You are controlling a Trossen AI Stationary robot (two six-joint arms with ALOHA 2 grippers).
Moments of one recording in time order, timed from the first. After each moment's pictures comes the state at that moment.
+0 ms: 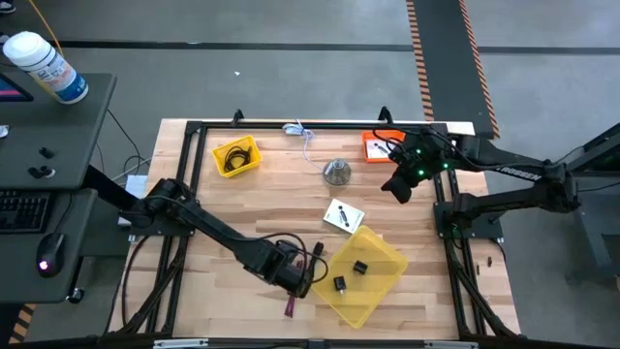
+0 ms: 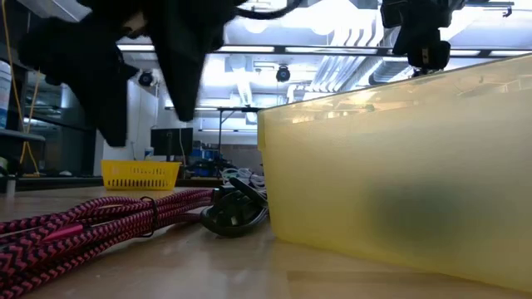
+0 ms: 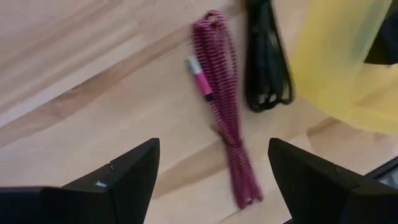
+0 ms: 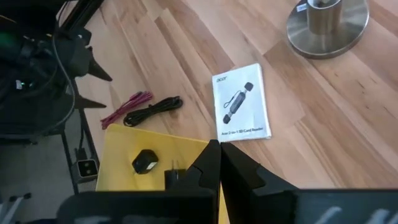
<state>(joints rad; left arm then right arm) -0.39 1.96 1.48 -0.86 -0.06 -1.58 -0.30 1.01 1.03 -0.89 -0.32 0.52</state>
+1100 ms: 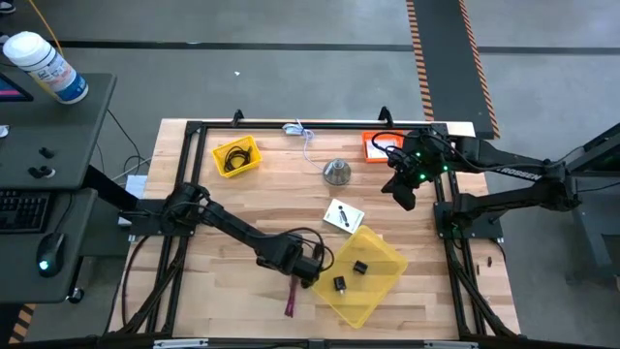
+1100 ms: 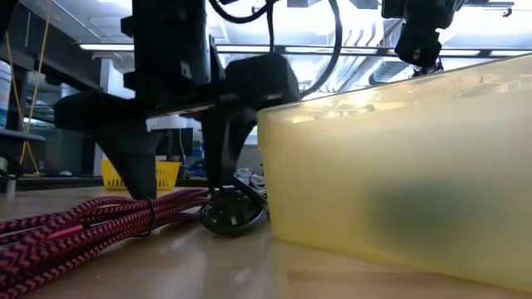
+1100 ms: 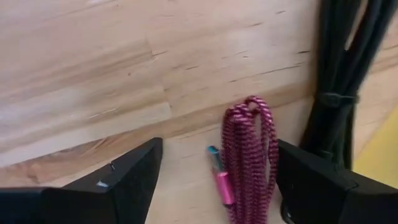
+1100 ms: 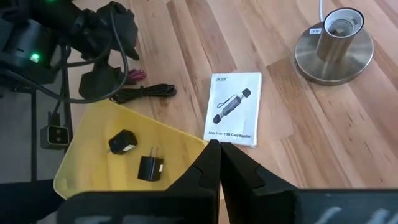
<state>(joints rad) -0.29 2.11 1.49 -0.84 -0.07 -1.69 -0.27 1.01 1.03 -0.90 -0.30 0.28</state>
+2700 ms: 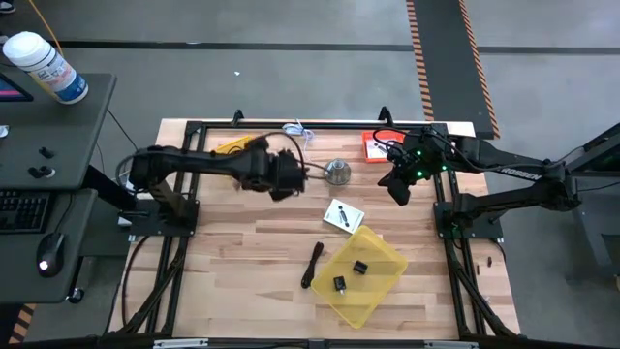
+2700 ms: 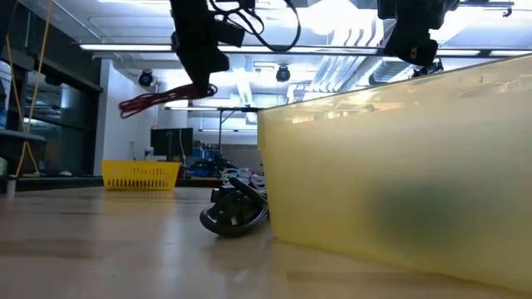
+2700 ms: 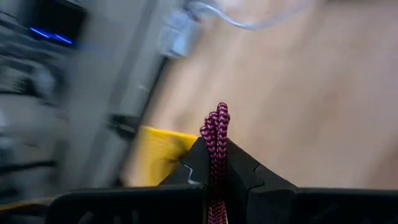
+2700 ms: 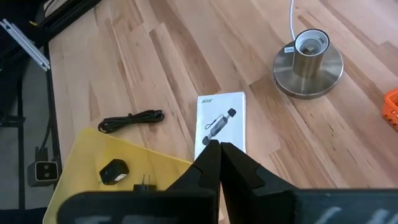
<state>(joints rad) 0.16 1.72 1.50 -1.26 -0.73 -0.36 -0.27 1.01 1.03 -0.84 -0.21 0.37</state>
